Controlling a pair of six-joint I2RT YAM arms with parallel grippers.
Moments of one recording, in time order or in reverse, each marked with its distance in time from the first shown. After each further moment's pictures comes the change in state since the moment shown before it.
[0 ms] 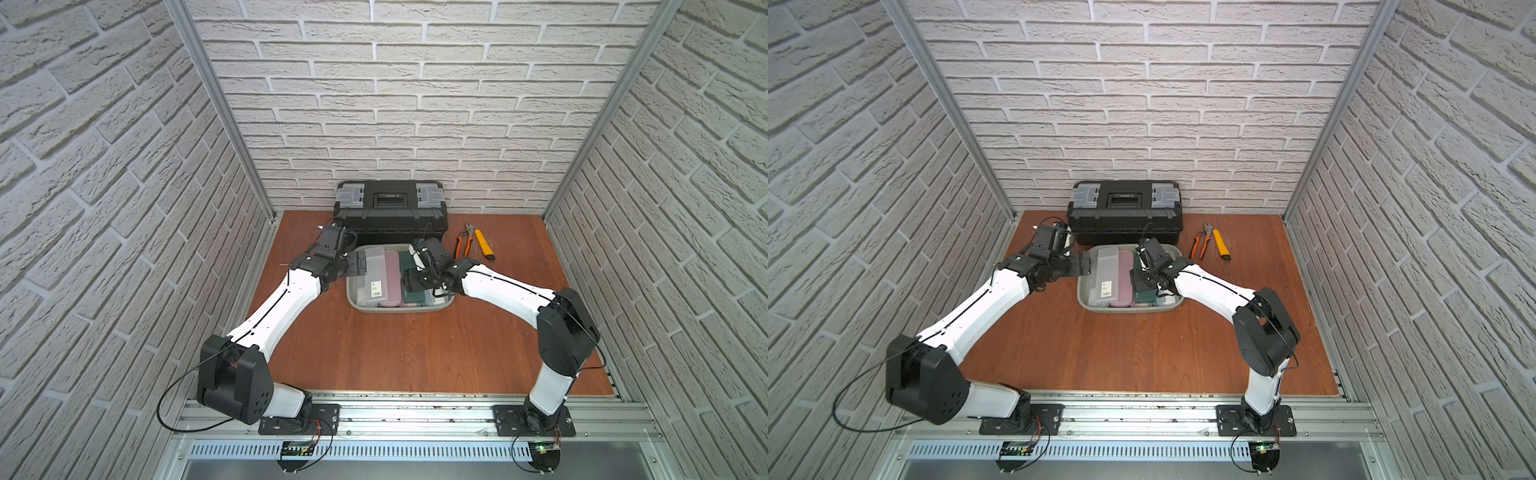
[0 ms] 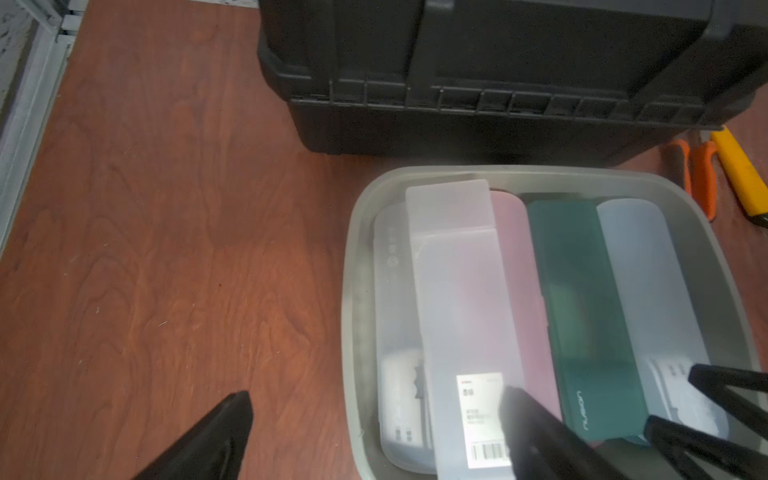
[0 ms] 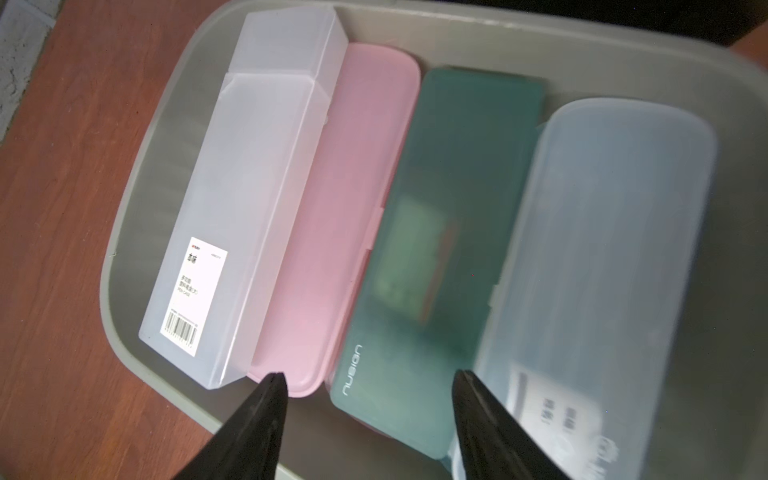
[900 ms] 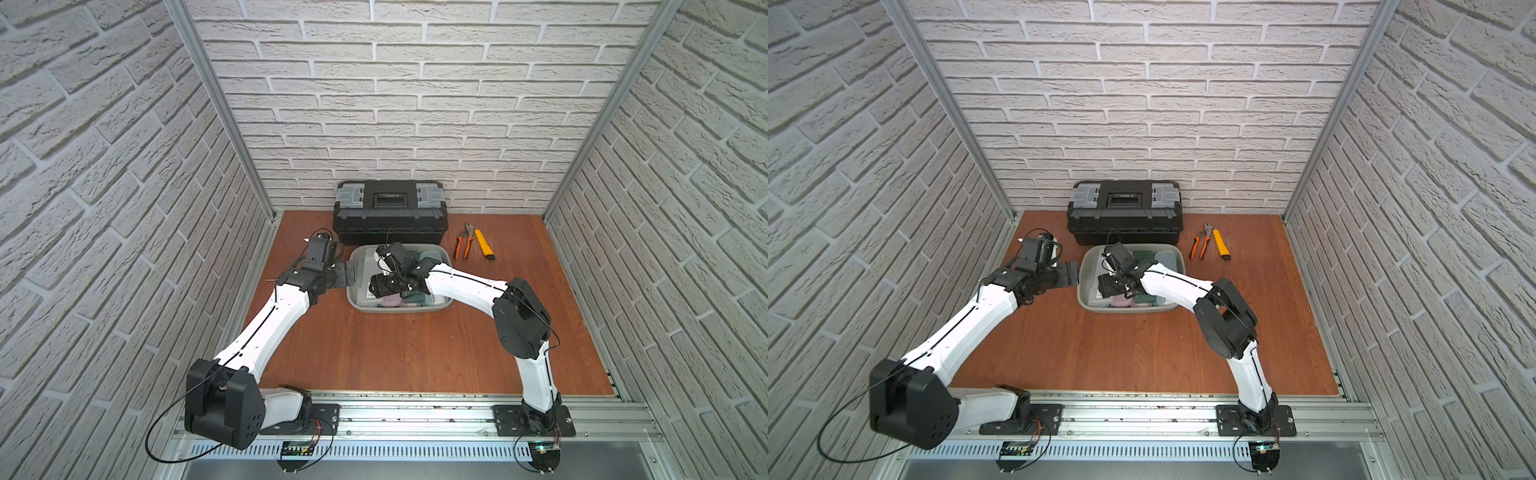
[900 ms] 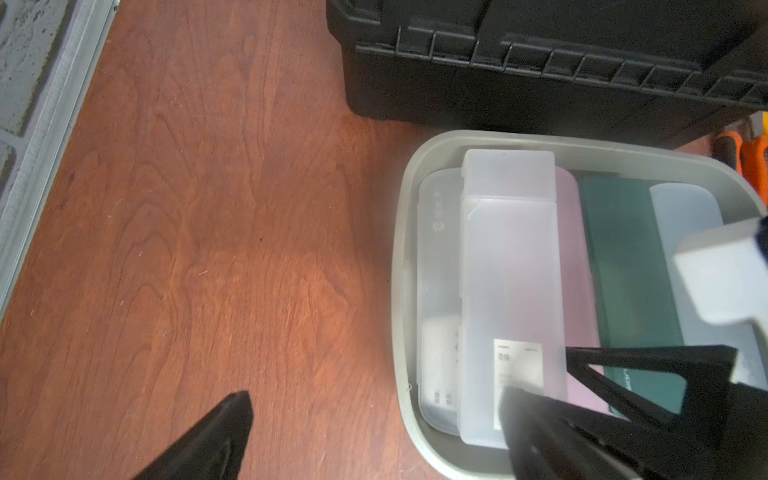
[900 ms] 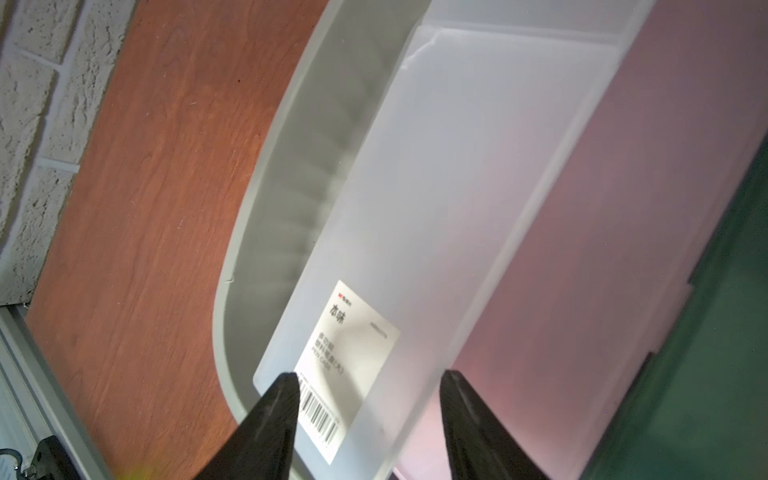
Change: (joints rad) left arm 0.058 -0.117 -0.129 -0.002 0.006 -0.007; right arm 0.116 0.246 0.264 -0.010 -0.105 0.067
